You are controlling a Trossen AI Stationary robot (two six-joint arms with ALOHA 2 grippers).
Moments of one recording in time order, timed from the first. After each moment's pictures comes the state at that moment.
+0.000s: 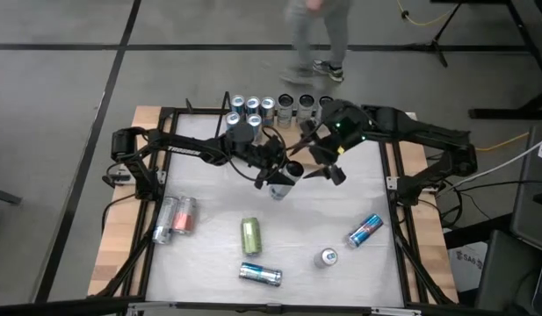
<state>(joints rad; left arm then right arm) 0.21 1.71 1.04 0.66 0.62 -0.49 -0.12 1.47 1.66 -0.90 -0.39 -0.69</state>
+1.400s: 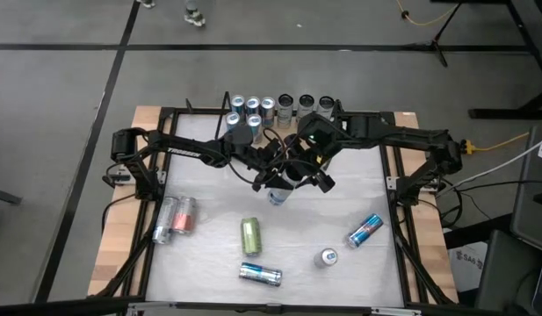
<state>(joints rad) 0.19 1.71 1.04 0.70 0.65 -0.56 -0.10 1.61 1.66 -0.93 -0.41 -0.74</state>
